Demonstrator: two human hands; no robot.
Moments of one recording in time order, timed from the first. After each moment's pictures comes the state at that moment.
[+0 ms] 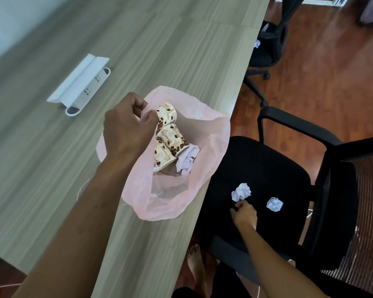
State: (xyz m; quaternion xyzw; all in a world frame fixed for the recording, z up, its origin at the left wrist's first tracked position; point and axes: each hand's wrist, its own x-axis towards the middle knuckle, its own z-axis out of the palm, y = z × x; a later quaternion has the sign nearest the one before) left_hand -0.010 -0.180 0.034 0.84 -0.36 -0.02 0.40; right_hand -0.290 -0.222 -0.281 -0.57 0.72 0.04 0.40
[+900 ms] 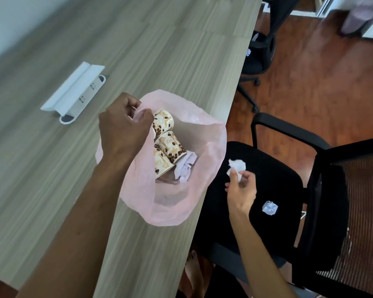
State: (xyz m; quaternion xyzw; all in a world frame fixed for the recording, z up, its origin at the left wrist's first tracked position) left_hand 0.005 -0.187 0.042 0.83 -0.35 -0.02 0.44; right_hand -0.223 -0.233 -0.146 -0.43 0.66 -0.40 0.47
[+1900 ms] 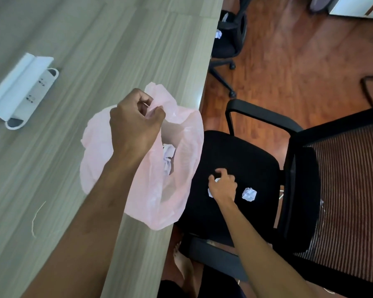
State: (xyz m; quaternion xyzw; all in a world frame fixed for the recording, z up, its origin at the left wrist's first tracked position) left_hand -0.058 -0.253 0.014 0.80 -0.39 -0.11 0.44; right_hand -0.262 -0.280 -0.229 -0.58 0.72 -0.06 0.37
